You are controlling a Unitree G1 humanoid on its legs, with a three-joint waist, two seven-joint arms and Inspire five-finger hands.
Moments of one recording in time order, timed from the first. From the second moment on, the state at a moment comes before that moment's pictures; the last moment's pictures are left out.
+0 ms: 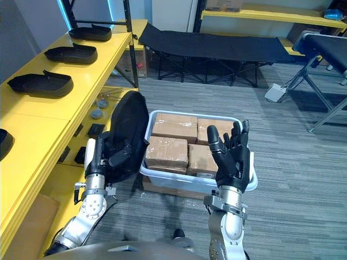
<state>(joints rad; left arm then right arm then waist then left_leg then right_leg) 0.13 0.20 -0.33 0.06 0.13 -0.14 0.55 0.42 -0.14 0.10 -0.20 0.43 -0.48 -0.30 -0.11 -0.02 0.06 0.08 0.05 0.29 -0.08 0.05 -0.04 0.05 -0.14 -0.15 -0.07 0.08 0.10</state>
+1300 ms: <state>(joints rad) 0.43 0.08 0.08 -0.42 -0.39 -0.35 0.13 0.07 -0.17 0.20 0.08 0.13 -0.21 -0.20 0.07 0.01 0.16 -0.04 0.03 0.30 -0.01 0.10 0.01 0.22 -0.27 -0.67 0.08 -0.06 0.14</state>
